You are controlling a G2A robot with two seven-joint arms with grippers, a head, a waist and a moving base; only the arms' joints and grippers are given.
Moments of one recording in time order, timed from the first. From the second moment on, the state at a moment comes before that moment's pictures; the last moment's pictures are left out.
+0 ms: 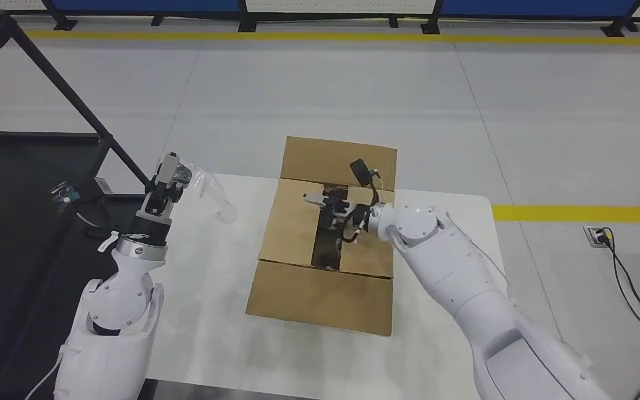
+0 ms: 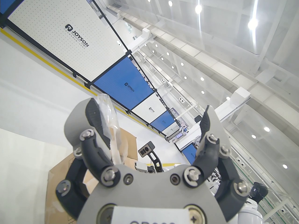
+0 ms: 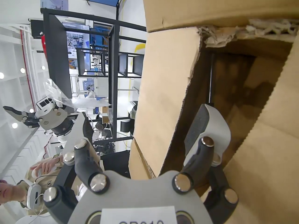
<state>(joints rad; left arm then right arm) 0.99 -1.20 -1.57 -1.54 0.06 -0.41 -0.15 -0.19 -1.57 0.75 -0.35 0.28 -0.34 0.76</state>
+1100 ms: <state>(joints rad) 1.03 -1.19 -1.62 -1.59 0.16 -0.35 -0.04 -0.15 -1.66 0.85 -0.33 0.47 -0.31 0.75</state>
